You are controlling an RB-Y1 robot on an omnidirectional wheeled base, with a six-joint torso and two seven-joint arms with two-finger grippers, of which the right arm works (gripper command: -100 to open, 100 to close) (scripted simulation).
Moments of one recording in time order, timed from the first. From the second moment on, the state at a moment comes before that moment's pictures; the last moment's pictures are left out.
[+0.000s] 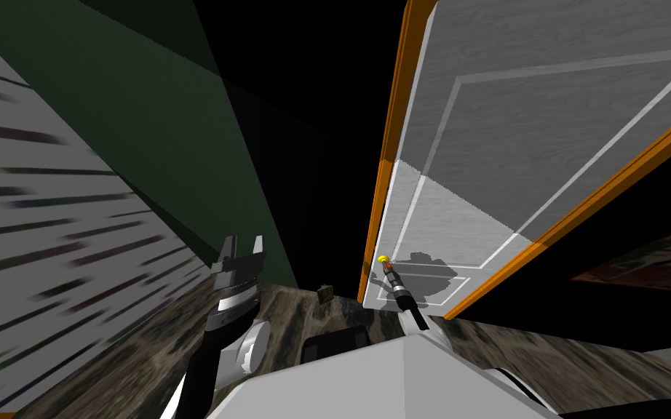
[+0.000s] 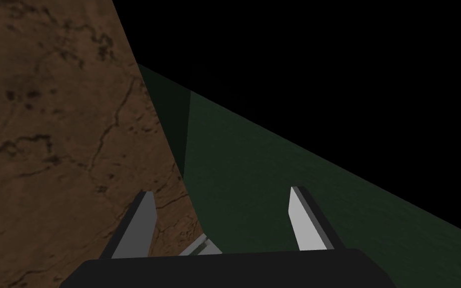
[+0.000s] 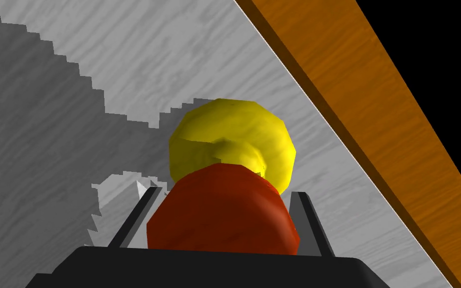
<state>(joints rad) -0.04 -0.28 -0.08 -0.63 -0.17 -0.86 0.69</state>
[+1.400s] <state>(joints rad) -0.06 -0.28 -0.06 -0.60 -0.21 -0.86 0.37</state>
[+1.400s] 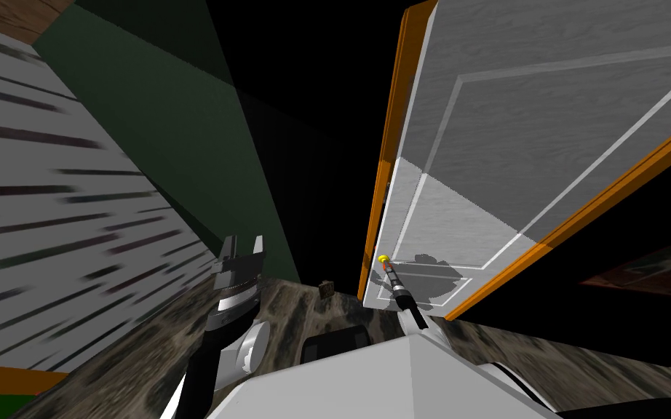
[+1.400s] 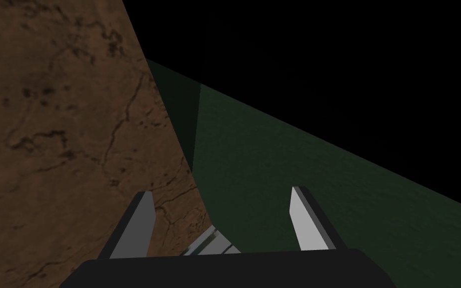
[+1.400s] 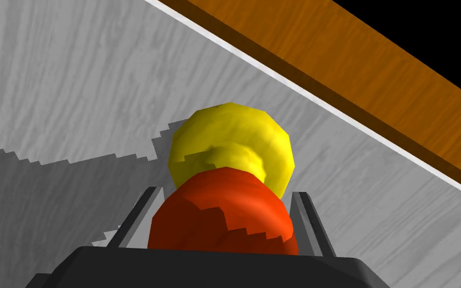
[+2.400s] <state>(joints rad) -0.06 -0.29 -0.04 -0.60 -0.24 -0.86 0.14</state>
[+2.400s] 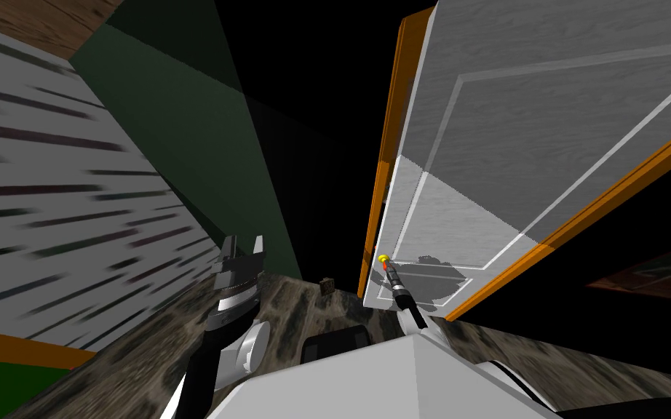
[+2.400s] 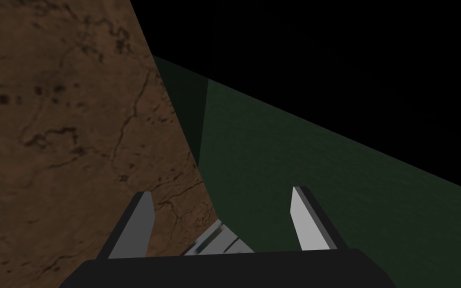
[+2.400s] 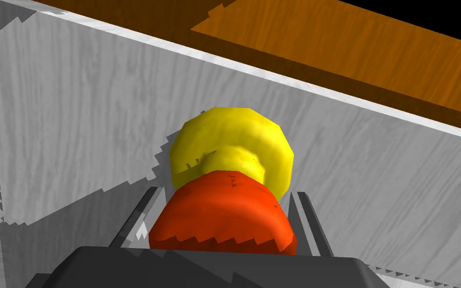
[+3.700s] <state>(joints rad) -0.07 -0.29 -0.01 -0.59 -0.28 -0.87 -0.17</state>
